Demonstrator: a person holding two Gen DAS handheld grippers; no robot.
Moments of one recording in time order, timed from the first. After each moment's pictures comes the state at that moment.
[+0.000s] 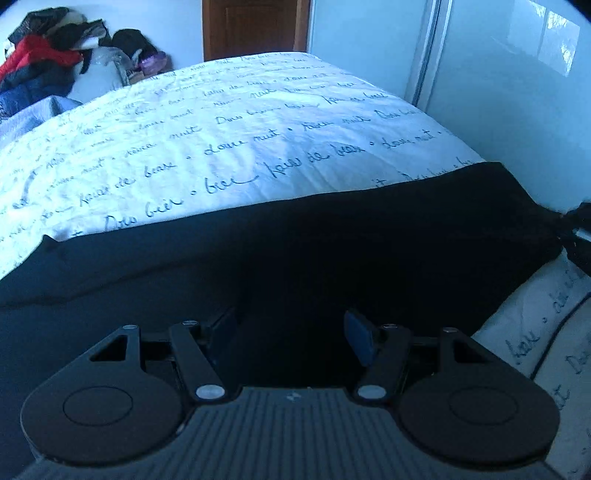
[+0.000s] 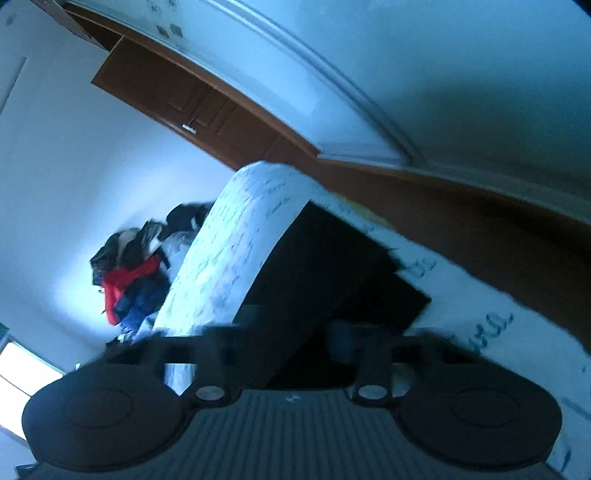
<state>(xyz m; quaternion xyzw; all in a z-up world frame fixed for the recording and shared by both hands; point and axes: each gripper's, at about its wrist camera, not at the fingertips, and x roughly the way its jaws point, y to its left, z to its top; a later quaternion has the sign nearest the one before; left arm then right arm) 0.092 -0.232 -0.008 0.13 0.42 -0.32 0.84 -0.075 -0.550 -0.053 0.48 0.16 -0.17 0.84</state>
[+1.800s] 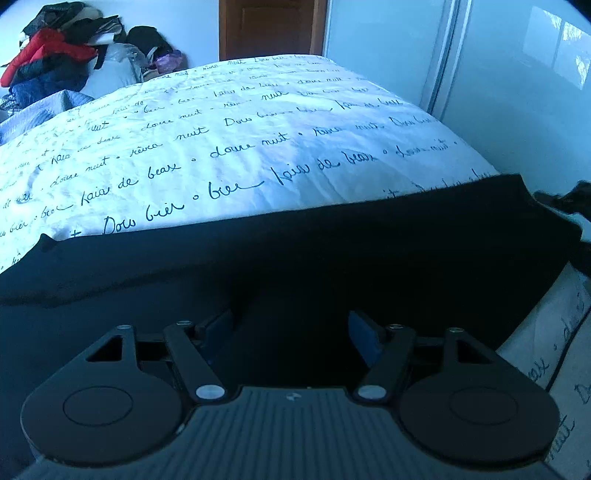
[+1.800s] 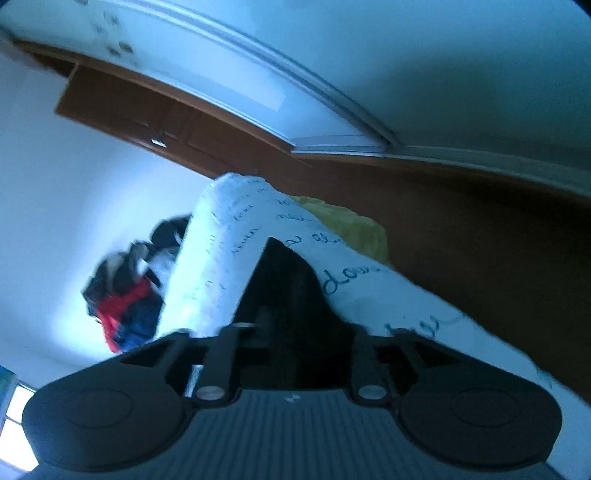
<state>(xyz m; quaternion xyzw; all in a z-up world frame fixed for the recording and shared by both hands) 0.100 -0.243 -0.014 0.12 0.41 -0.29 0.85 -0.051 -0.595 -0.071 0.56 0.16 -0.18 0.79</state>
